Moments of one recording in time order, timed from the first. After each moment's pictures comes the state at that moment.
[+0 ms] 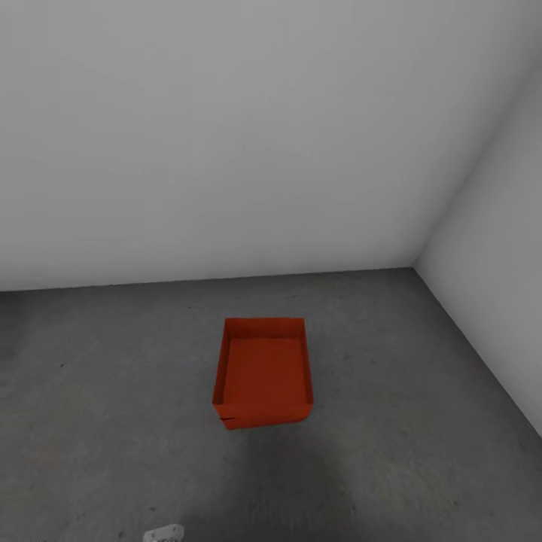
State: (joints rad) left arm -0.49 -0.01 0.01 0.00 0.21 0.10 0.22; right arm -0.29 0.05 0.59 0.03 -0.46 -0.10 -0.24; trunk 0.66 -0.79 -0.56
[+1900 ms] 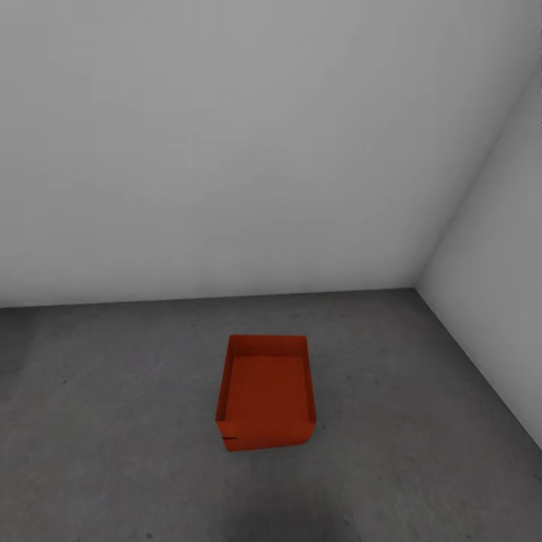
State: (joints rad) left arm -0.21 0.05 0.01 0.00 0.21 -0.04 0.22; right arm -0.27 0.05 0.59 0.03 -0.47 -0.12 -0.24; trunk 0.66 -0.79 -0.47
